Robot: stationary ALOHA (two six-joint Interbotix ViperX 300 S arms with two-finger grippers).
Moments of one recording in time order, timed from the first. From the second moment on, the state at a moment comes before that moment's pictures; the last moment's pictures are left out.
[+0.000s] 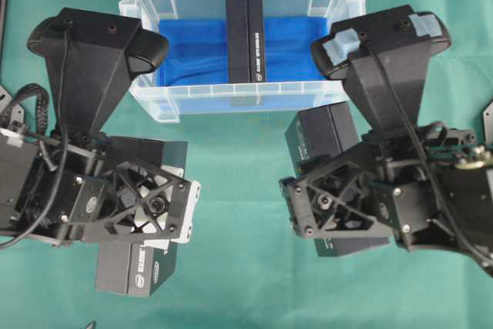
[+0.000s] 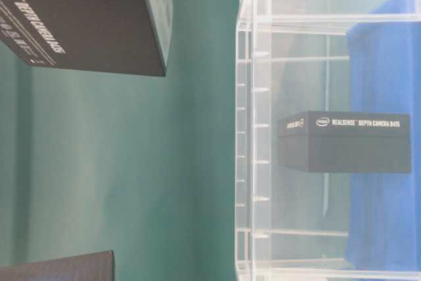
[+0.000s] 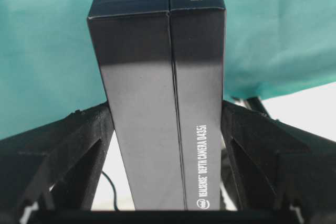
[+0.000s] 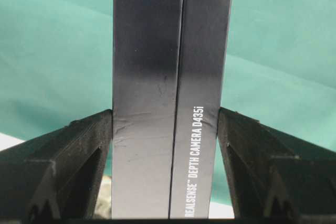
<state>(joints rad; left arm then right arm) -0.35 0.04 -0.45 0.10 1.81 -1.72 0.35 0.09 -0.47 -0.27 1.80 1.73</state>
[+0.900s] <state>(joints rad) -0.37 0.04 -0.14 0.10 1.55 -1.79 0.36 0.19 -0.32 -0.27 1.70 1.74</state>
